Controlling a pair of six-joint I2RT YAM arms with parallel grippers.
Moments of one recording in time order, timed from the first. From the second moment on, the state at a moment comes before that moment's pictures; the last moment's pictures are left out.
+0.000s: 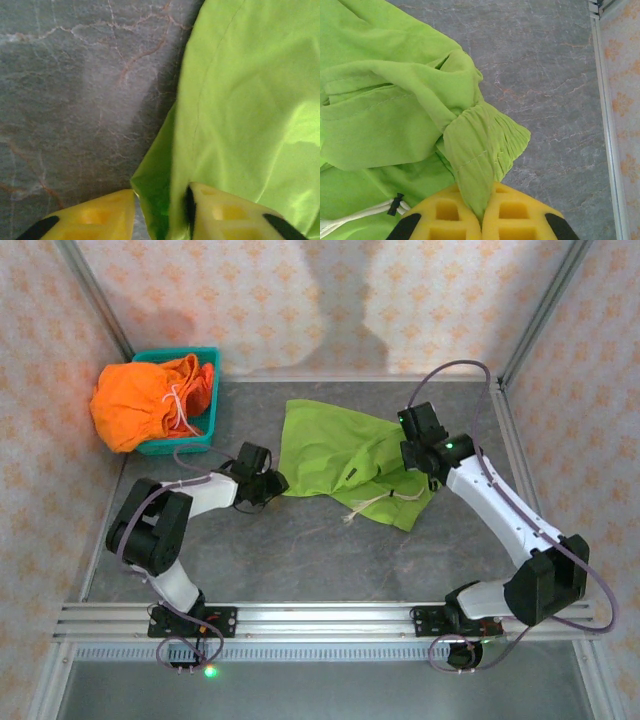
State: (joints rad) left arm -0.33 1.69 0.83 -0.14 0.18 -0.91; right arm 0.43 1.35 1.23 -0.85 0.46 0.15
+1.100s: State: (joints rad) left arm -0.18 1.45 2.15 -0.77 0.04 -0.62; right arm 0.42 0.92 1.40 -0.80 0.16 0.14
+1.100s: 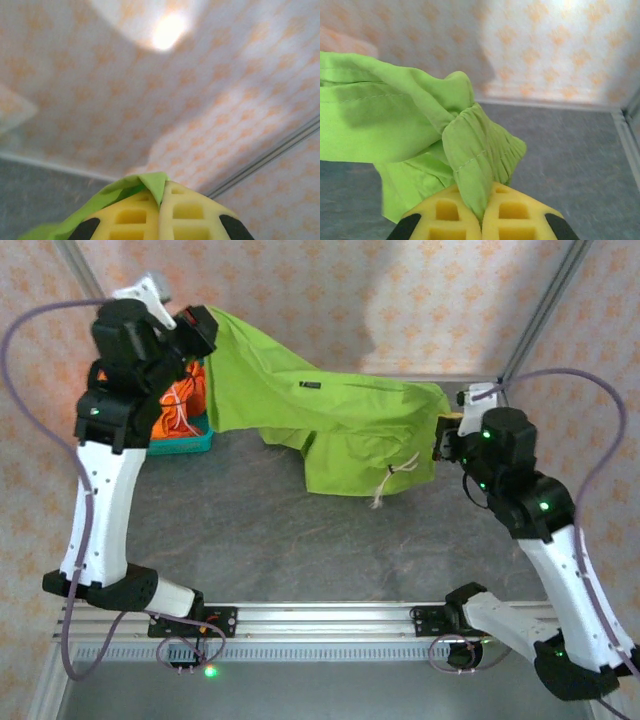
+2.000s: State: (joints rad) left arm -0.16 2.08 2.68 -0.78 -0.02 -0.58; right arm 0.39 1.04 1.26 -0.72 0.37 0.18
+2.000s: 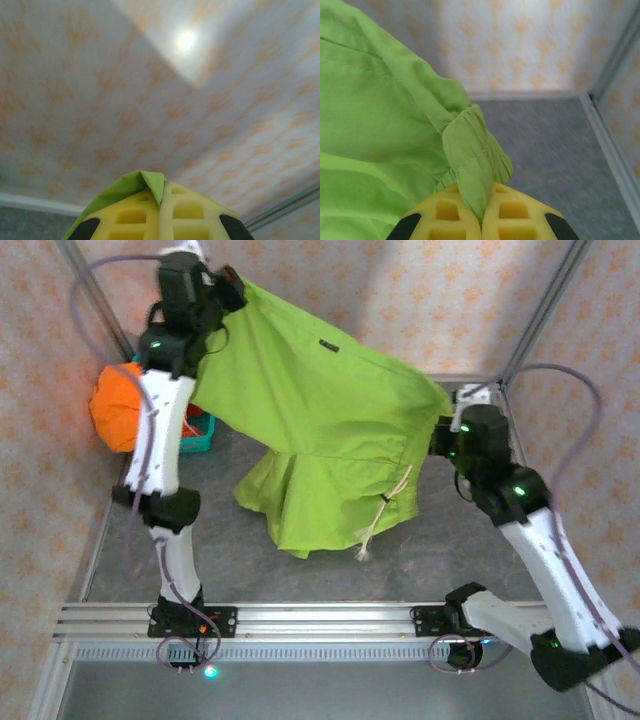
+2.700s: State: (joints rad) left arm -0.19 1.81 1.88 -0.73 0.12 -0.51; right arm 0.02 1.43 1.37 -0.64 0.12 0.41
